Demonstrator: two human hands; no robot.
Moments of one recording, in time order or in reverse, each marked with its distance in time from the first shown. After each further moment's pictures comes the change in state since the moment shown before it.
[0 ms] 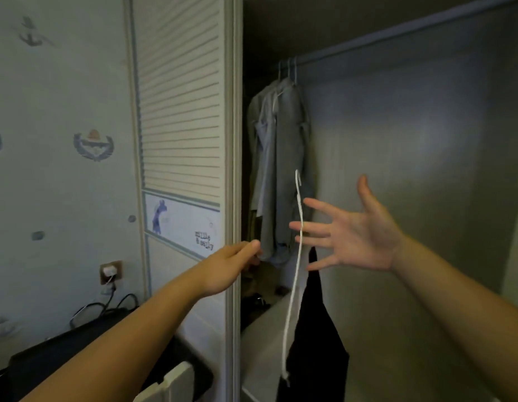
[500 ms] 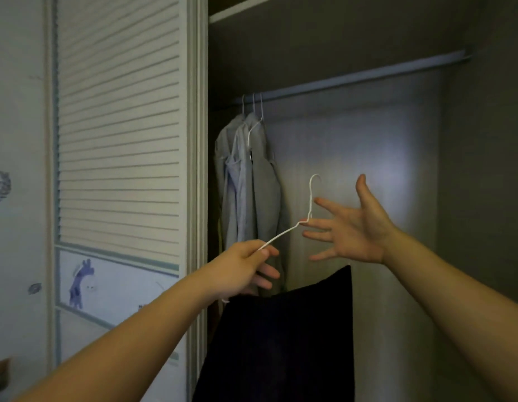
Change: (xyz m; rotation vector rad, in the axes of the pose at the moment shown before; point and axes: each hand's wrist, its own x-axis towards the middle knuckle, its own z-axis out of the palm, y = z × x) left_hand 0.169 0.021 -0.047 -0.258 -0.186 0.187; right_hand 0.096 -0.098 -0.064 -0.082 0.411 -0.231
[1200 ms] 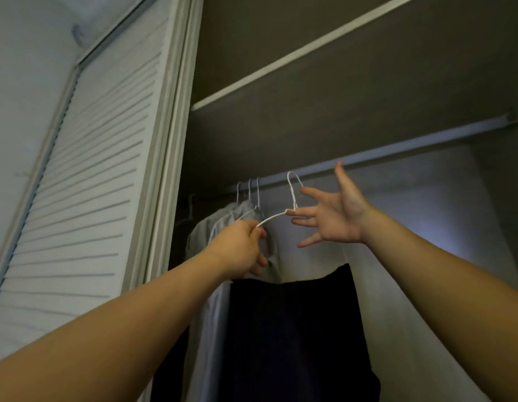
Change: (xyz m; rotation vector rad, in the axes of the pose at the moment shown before) left_hand 0.219 0.123 -0.075 0.373 0.441 0.156; right_hand 0.206 -0.210 -0.034 -0.246 -0.181 -0.289
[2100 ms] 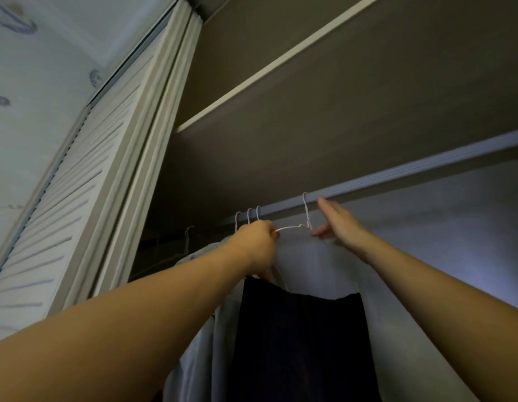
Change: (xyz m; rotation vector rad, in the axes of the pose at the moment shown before) left_hand 0.131 0.031 0.021 0.334 0.061 -0.002; right_hand 0.091 -0.010 -0.071 -0.716 0.430 -0.366
